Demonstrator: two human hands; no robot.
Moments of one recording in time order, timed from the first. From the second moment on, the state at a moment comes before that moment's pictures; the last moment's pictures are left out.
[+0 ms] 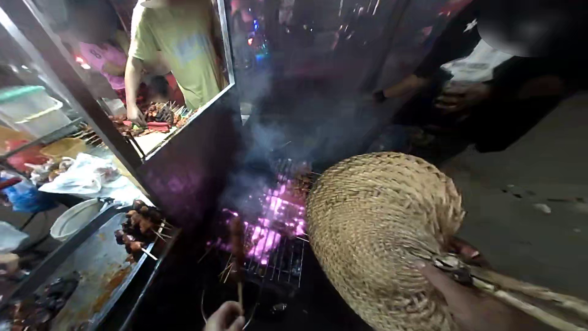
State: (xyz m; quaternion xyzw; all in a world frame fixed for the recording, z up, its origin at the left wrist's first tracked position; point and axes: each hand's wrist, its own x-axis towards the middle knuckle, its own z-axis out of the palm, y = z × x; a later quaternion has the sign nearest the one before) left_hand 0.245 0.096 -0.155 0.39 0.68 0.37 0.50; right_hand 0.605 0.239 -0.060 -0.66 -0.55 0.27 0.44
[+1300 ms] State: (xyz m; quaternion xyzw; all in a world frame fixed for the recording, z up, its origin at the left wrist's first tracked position) left_hand 0.300 0.228 -0.219 0.52 0.65 0.15 0.53; right_hand 0.544 0.282 -0.072 -0.67 -0.55 0.20 0.46
